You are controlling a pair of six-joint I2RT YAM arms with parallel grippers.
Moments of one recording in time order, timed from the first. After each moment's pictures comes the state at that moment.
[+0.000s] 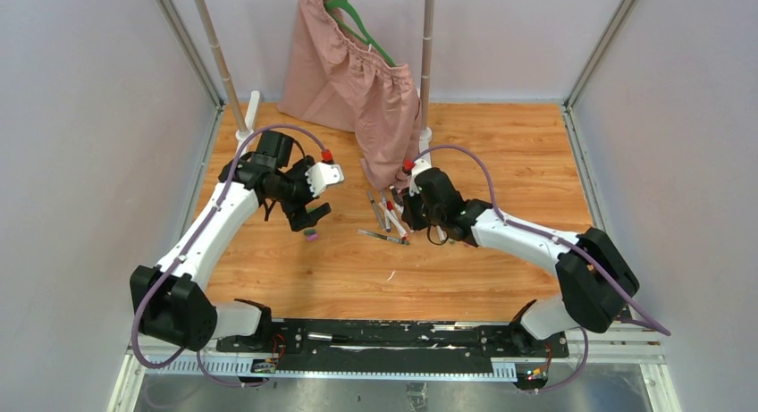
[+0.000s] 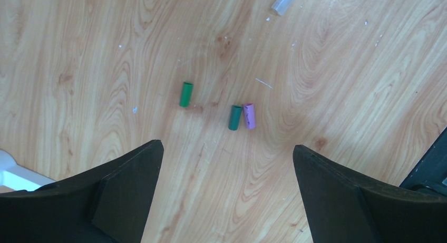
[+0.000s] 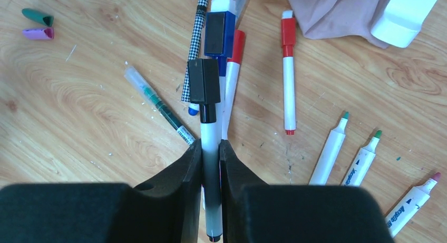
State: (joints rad) left arm -0.26 1.30 1.14 -0.92 0.37 0.87; right arm 0.75 1.45 0.87 -0.11 0.04 0.24
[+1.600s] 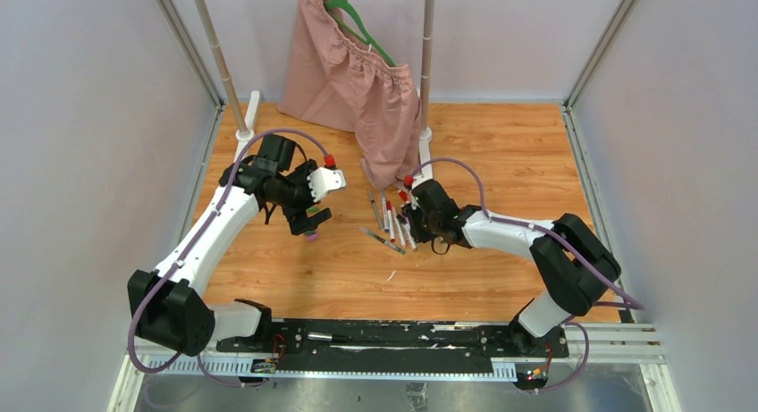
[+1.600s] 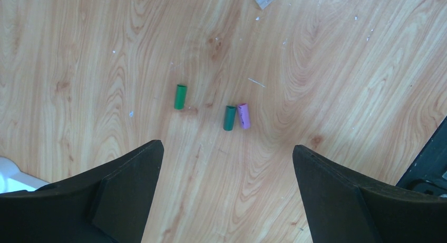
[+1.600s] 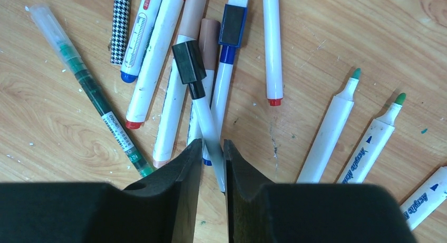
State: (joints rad) left arm -0.29 1.27 1.12 -0.93 0.37 0.89; right arm 0.73 1.56 0.80 -0.10 0.05 0.23
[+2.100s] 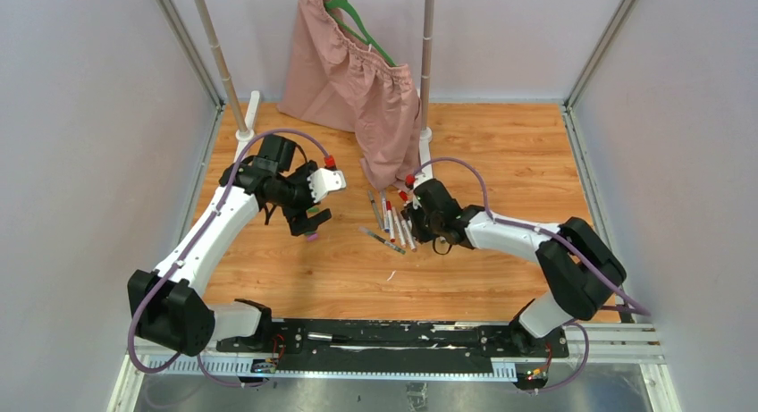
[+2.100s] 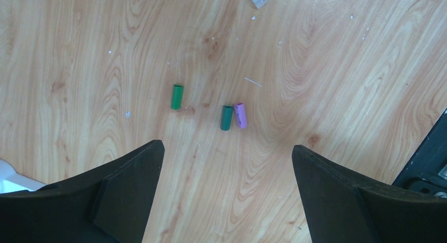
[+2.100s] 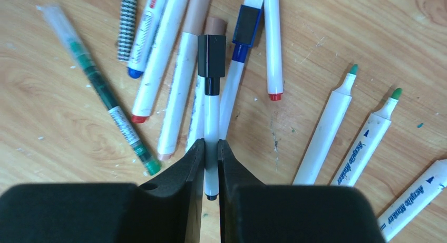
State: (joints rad) left arm -0.29 1.27 1.12 -0.94 0.38 0.89; right arm 0.73 1.55 0.80 -0.12 0.05 0.23
